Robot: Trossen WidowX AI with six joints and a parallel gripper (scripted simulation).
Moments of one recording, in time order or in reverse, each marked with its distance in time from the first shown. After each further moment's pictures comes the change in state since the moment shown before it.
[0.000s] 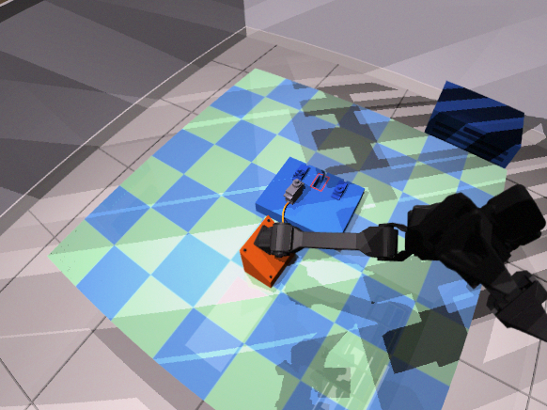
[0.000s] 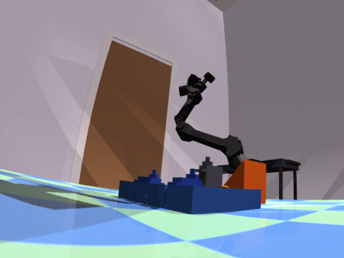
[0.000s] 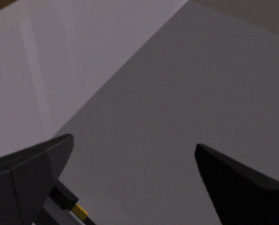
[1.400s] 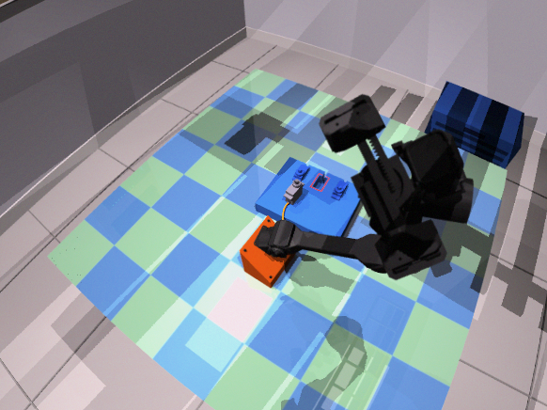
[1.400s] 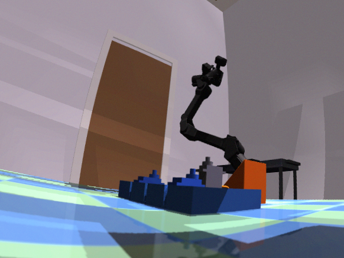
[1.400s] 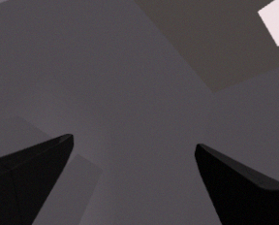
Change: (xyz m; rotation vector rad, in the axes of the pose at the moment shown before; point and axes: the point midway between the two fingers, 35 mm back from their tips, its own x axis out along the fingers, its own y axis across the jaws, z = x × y) arm -0.049 -0.164 -0.017 -0.327 0.084 -0.537
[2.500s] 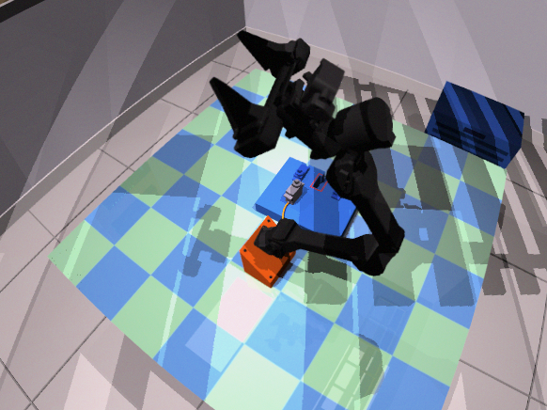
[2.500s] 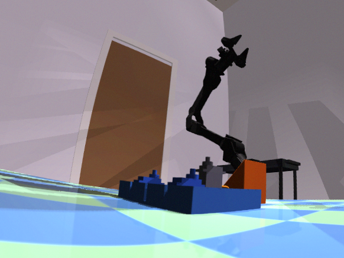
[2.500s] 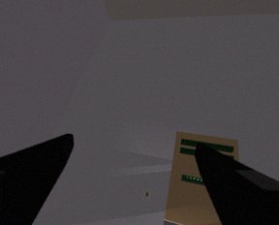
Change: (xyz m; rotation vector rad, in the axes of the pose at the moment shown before) arm -0.051 -0.203 -0.081 -0.400 0.359 -0.593
